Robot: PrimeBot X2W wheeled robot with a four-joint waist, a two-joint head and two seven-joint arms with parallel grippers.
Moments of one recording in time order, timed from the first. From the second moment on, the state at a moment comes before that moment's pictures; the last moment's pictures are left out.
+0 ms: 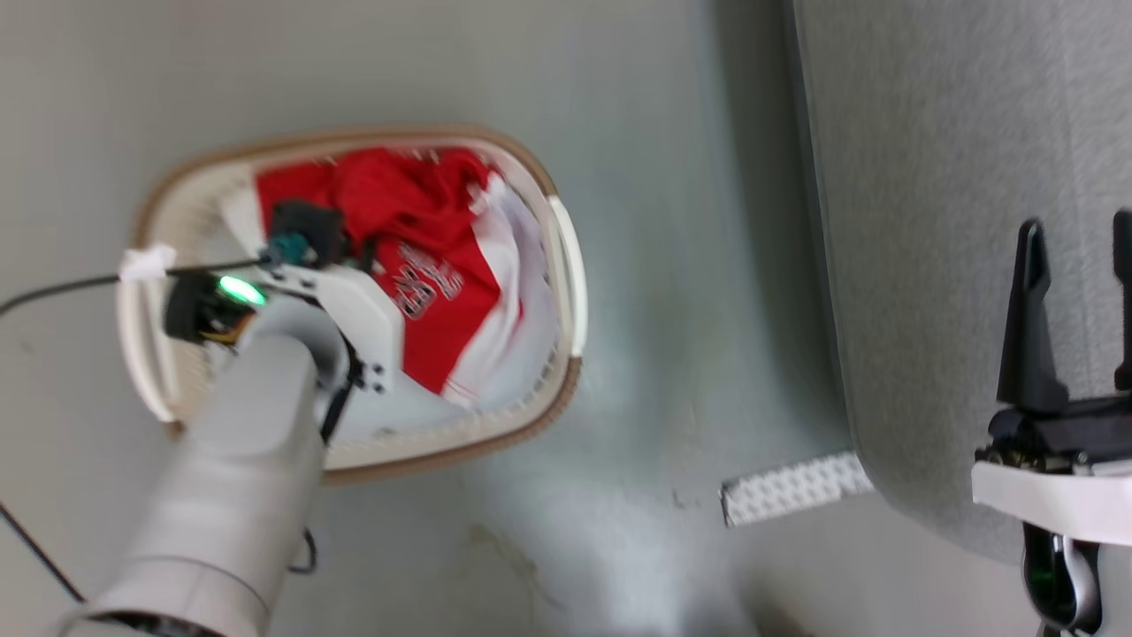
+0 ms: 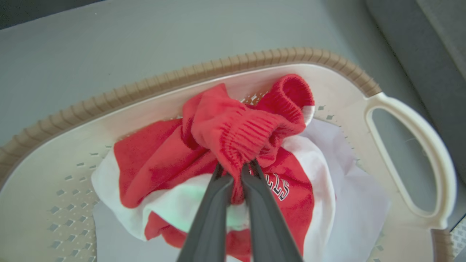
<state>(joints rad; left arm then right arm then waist) -1.04 0.14 -0.41 1.20 -0.16 -0.07 -0.20 -0.30 -0.05 -0.04 -0.11 0.23 0.13 -0.26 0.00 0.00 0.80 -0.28</state>
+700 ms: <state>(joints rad) -0.71 0.11 -0.35 0.88 -0.32 -0.10 -0.25 -0.10 -0.05 -0.06 0.02 0.17 0.13 -0.26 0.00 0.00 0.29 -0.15</state>
